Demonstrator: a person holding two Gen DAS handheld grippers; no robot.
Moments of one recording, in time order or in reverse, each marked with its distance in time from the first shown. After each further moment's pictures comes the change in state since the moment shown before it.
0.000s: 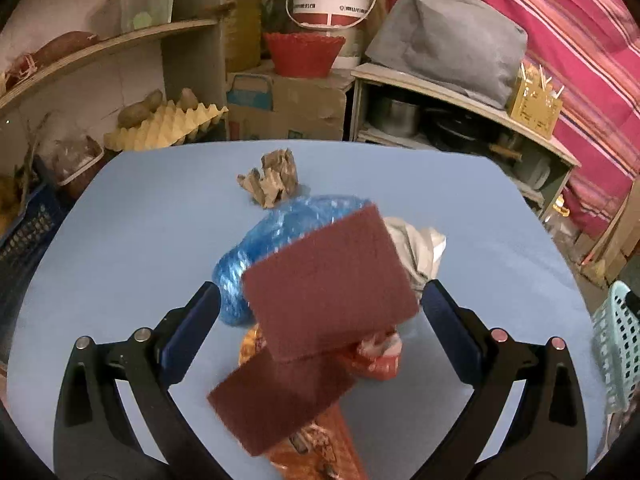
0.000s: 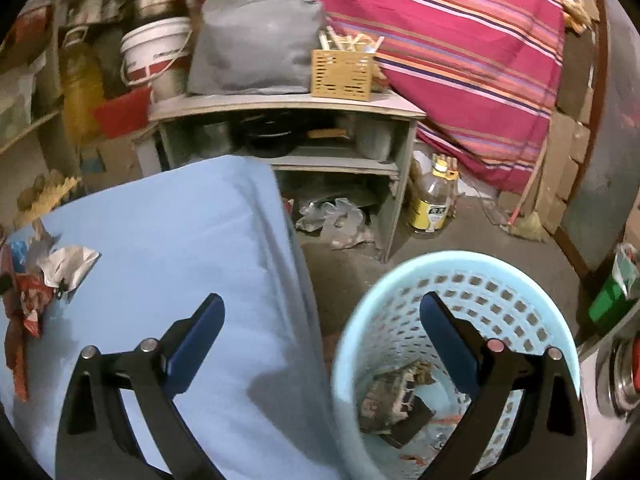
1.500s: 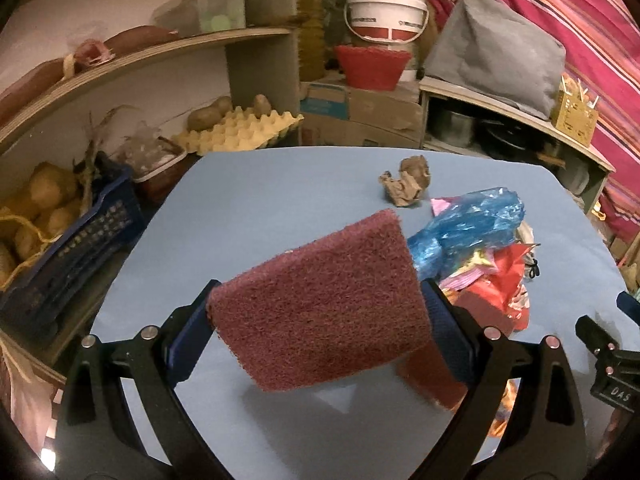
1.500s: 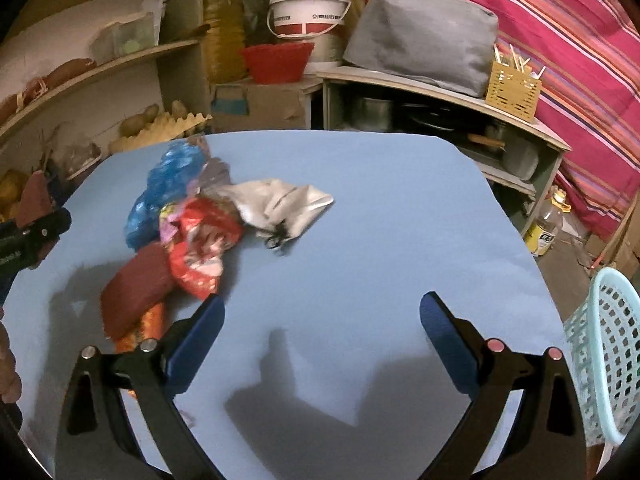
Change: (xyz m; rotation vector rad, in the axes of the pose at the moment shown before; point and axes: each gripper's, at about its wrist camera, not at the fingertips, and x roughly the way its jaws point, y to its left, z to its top) left arm -0.041 0.114 -0.018 -0.014 -0.038 0.149; right arm -0.041 0.216 -0.054 -0.225 0.041 0.283
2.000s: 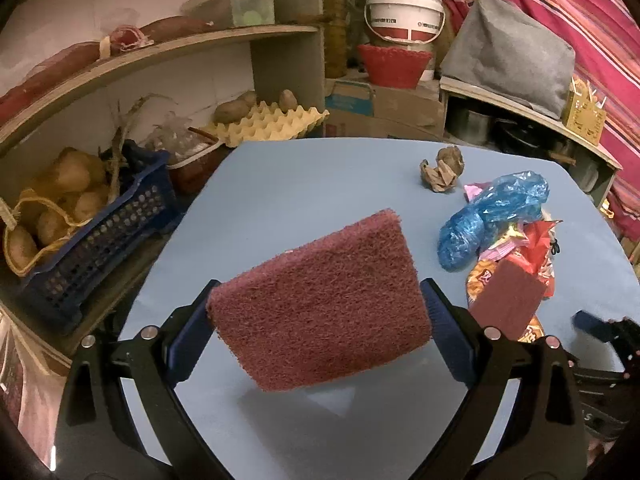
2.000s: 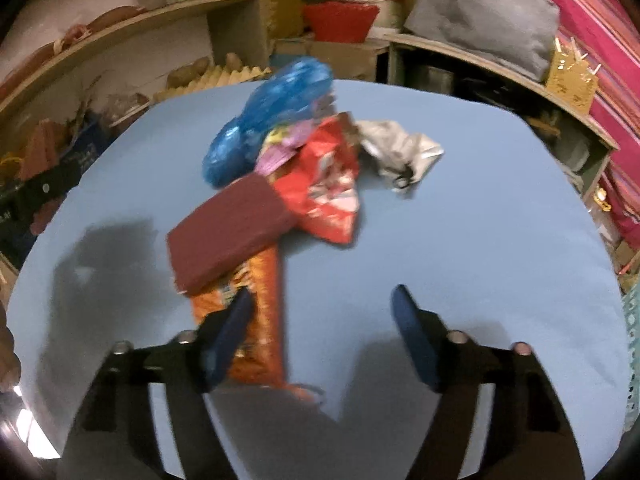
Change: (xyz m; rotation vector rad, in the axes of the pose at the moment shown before) left arm -0.019 0.043 -0.021 -0.006 -0.002 0.040; right arm 0.014 0.072 -0.029 -0.081 0.132 0.143
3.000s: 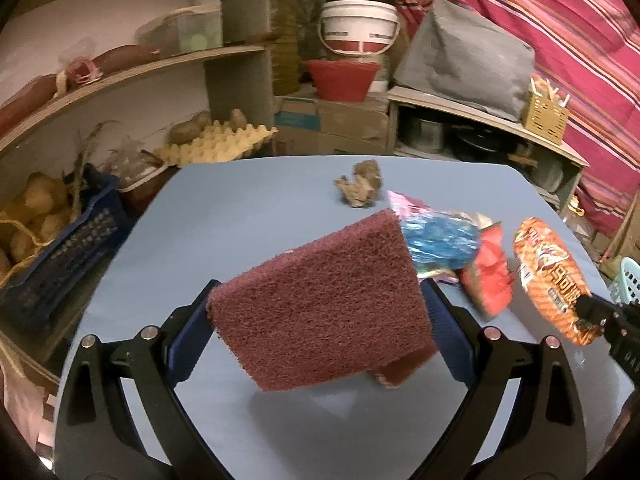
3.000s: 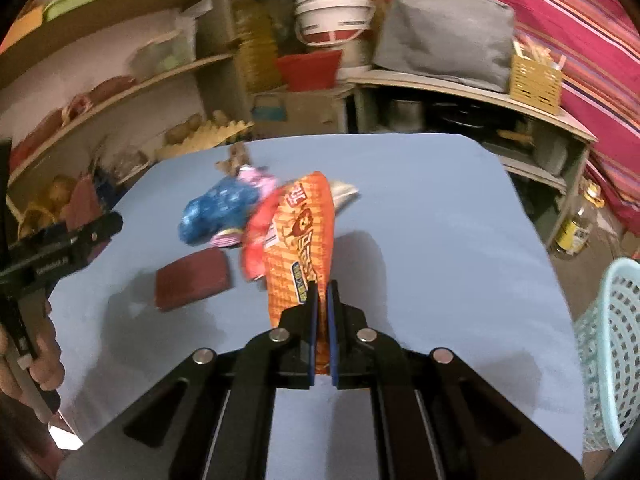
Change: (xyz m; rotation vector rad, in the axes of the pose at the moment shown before) left arm -0.018 -0.081 0.001 0.044 -0.046 -0.110; right arm -0.072 -0.107 0.001 0.091 -0.150 0.051
